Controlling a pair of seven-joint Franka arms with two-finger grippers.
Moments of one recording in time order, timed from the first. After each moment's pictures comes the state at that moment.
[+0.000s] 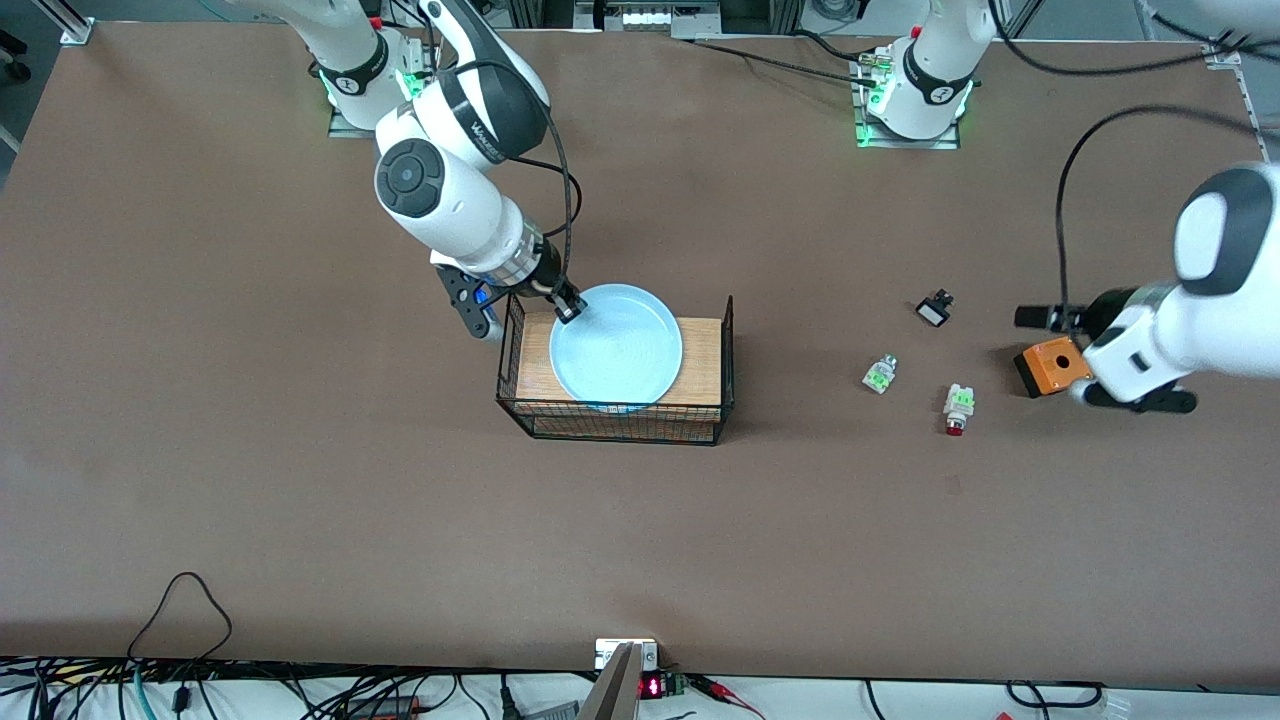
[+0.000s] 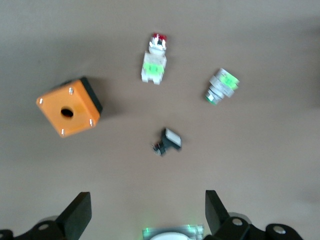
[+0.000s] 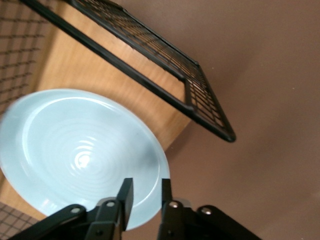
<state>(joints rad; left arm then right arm) 0.12 0.41 -0.09 -1.56 0.02 1.57 0.07 0.56 0.33 0.04 -1.76 0.34 2.20 1.43</state>
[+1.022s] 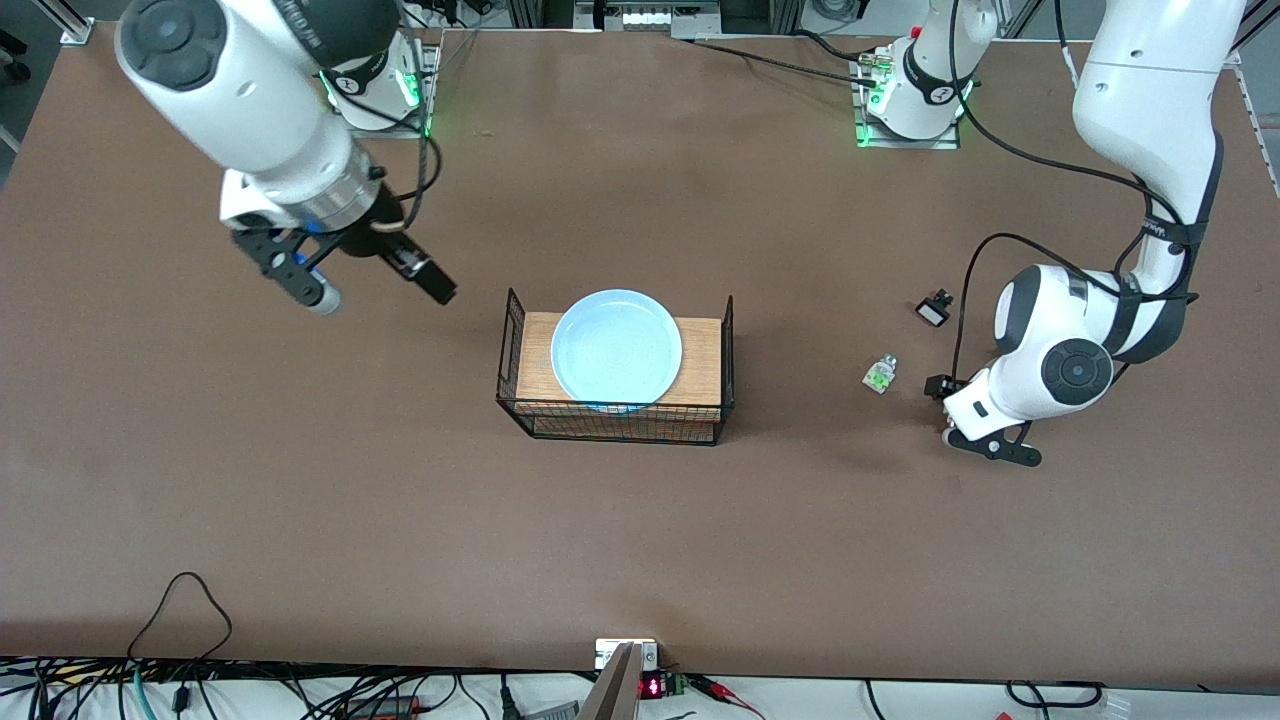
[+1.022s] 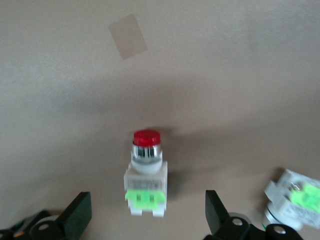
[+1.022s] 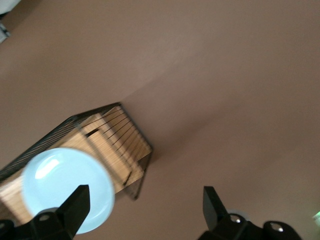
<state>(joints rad) 0.04 0.60 -0.09 -1.82 0.20 2.25 0.08 0.35 0.16 0.03 -1.59 0.05 1.76 0.98</state>
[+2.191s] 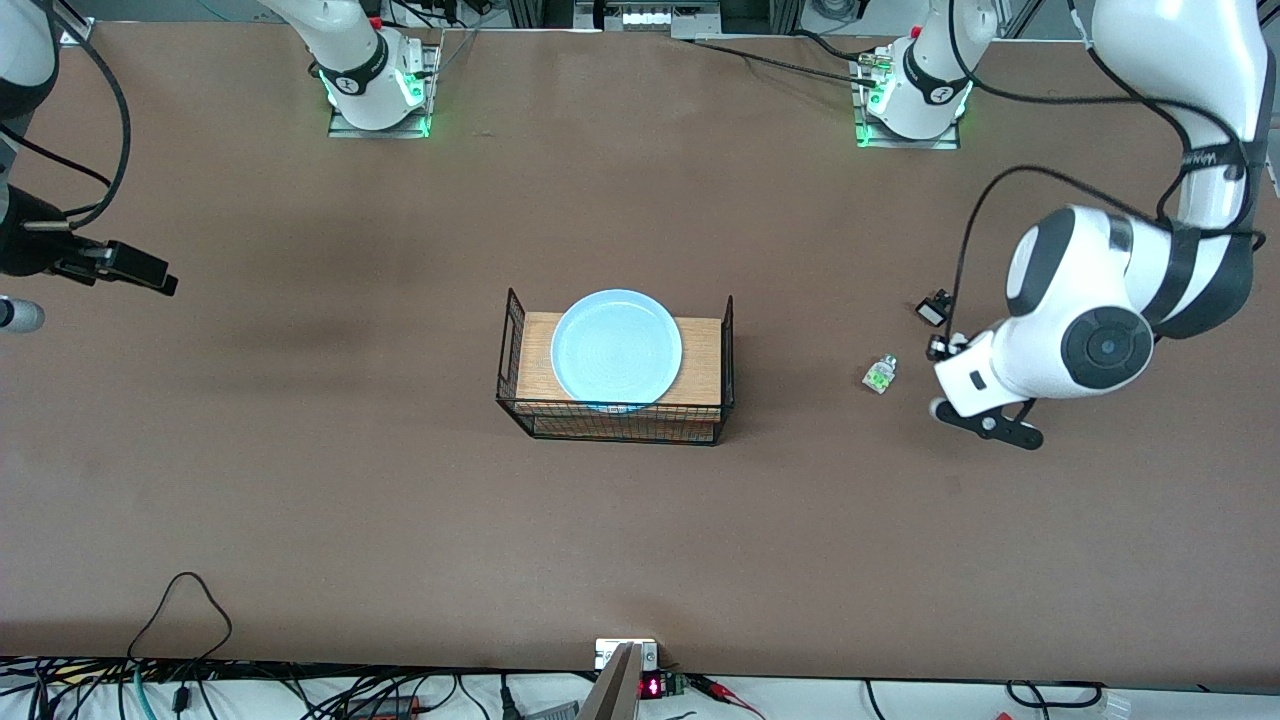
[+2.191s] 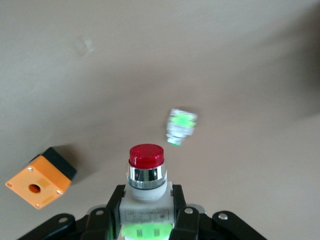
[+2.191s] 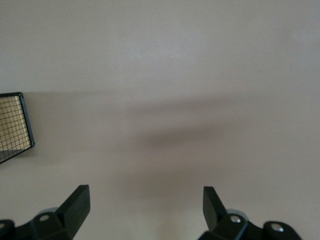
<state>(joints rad) 0.03 0.44 -0.29 -1.51 0.13 1.64 0.06 0.20 0.12 -0.27 -1.56 0.04 1.59 0.05</state>
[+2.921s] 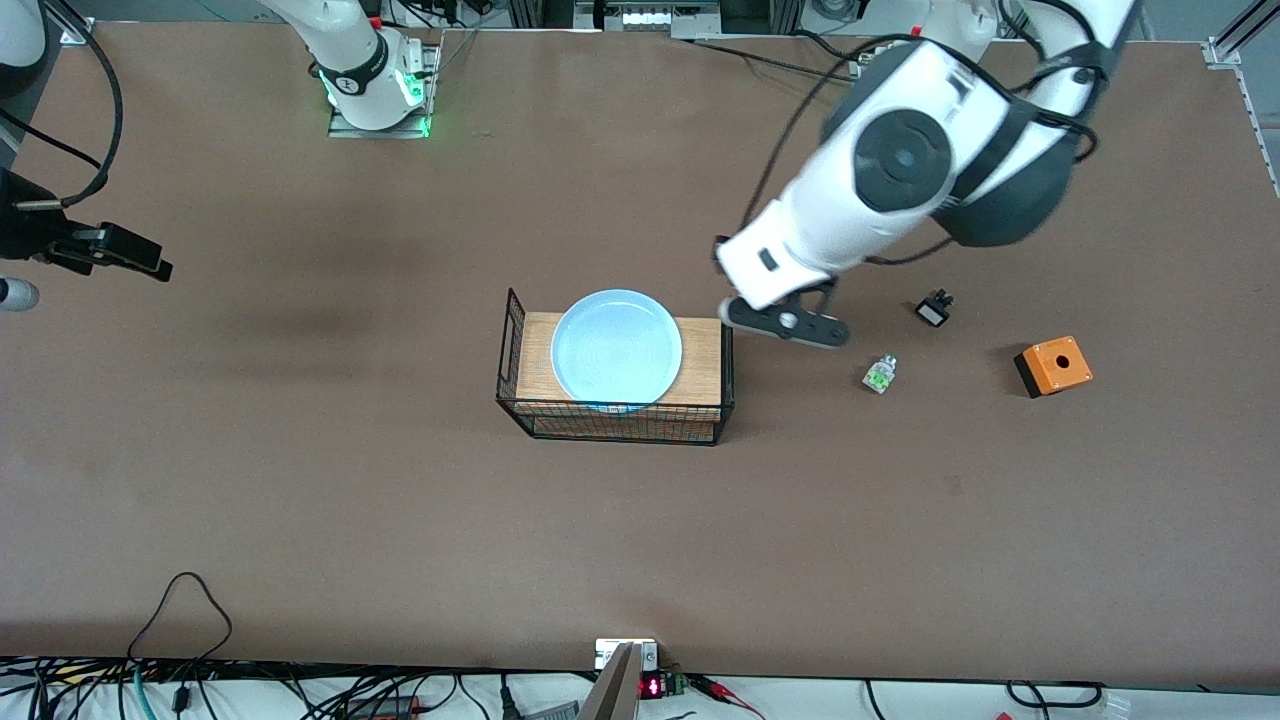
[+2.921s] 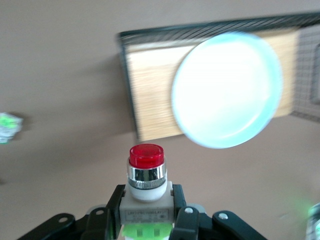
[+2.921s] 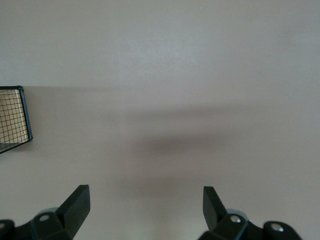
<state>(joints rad) -0.19 0.49 -0.51 -1.27 -0.02 1.68 -0.53 0.20 0.05 -0.29 -1.65 0.04 1.64 0.00</state>
